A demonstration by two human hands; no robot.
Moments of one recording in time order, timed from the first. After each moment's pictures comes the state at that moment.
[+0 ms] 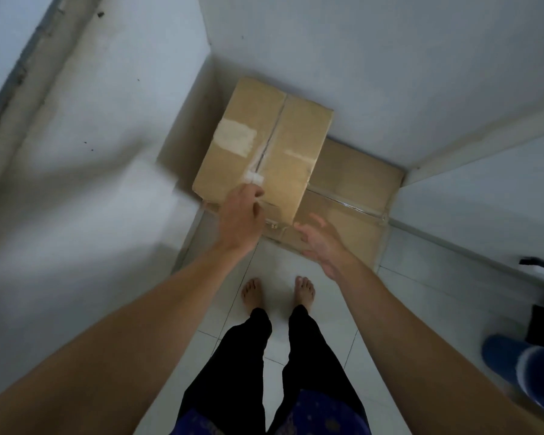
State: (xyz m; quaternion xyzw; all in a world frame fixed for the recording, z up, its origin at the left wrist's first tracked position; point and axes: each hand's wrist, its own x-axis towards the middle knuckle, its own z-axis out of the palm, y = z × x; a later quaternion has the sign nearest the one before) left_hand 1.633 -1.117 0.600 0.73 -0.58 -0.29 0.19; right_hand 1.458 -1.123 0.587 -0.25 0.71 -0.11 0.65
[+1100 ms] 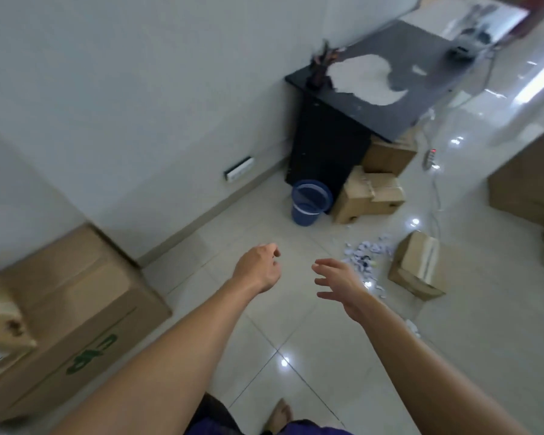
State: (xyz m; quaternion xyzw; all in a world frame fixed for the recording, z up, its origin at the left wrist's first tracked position) left_hand 1.124 -0.692 0.741 0.23 -0.92 -0.29 -0.09; right_hand 1.051 -0.513 0.758 0.07 0.77 -0.49 0.39
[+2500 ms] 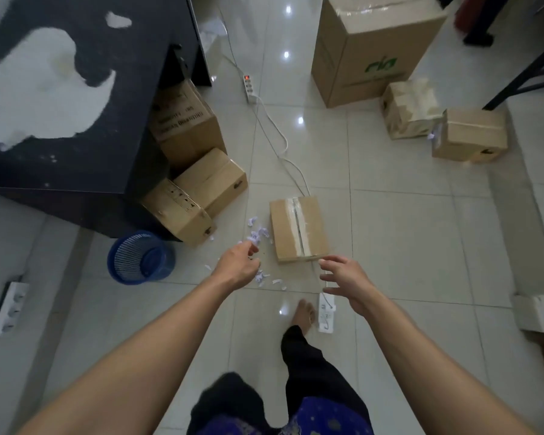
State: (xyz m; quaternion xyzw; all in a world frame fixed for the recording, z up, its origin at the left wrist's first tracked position) left_hand 0.542 -0.316 0.659 0.02 -0.90 -0.28 -0.33; right_hand 0.608 -0.078 0.667 0.40 0.65 -0.60 0.26
